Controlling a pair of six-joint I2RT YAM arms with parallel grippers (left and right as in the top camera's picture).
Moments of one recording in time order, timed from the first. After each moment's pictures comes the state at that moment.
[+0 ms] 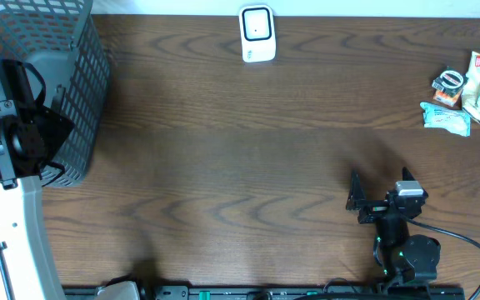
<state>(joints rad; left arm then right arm) 0.25 1.33 1.71 -1.52 -0.35 -0.78 0.03 0.01 0.01 -0.07 -0.03 0.03</state>
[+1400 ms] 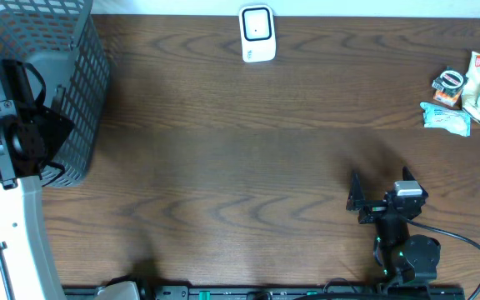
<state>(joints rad) 0.25 1.33 1.71 -1.52 -0.35 -0.78 0.03 0.01 0.01 -0.07 -0.03 0.01</state>
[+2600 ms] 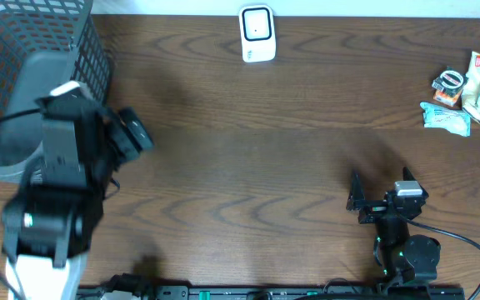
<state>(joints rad) -0.14 1.01 1.32 -1.04 -0.21 -0.48 0.03 0.01 0.01 -0.07 -0.03 0.00</state>
